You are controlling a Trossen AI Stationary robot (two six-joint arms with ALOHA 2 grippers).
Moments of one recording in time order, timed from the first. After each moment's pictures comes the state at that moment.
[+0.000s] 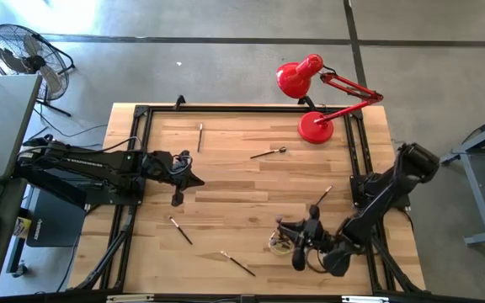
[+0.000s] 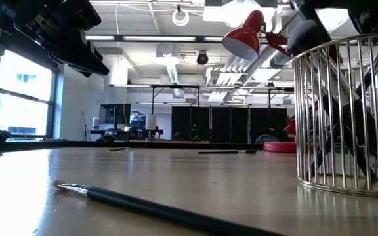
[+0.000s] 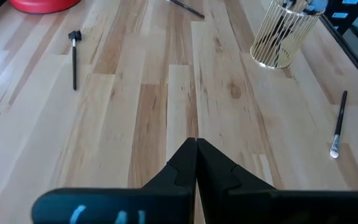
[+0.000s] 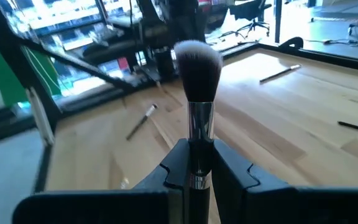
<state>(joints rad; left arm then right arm) -0.05 0.84 0.48 -0.15 0.01 -0.06 0.85 1.61 0.82 0.25 1.17 0.76</state>
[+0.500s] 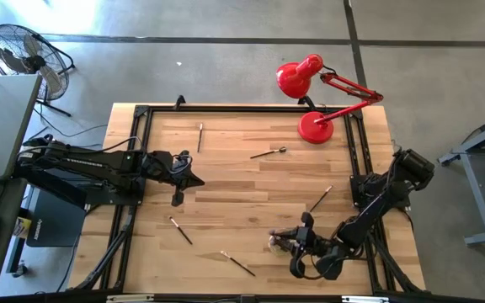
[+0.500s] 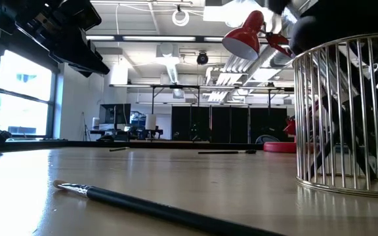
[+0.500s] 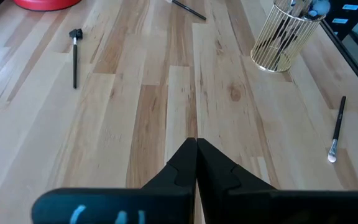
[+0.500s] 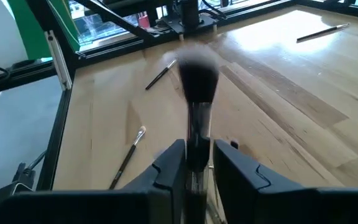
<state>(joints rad) -0.05 0.84 0.48 -0.15 0.01 -0.09 0.85 1.69 0.82 0.25 0.99 0.78</state>
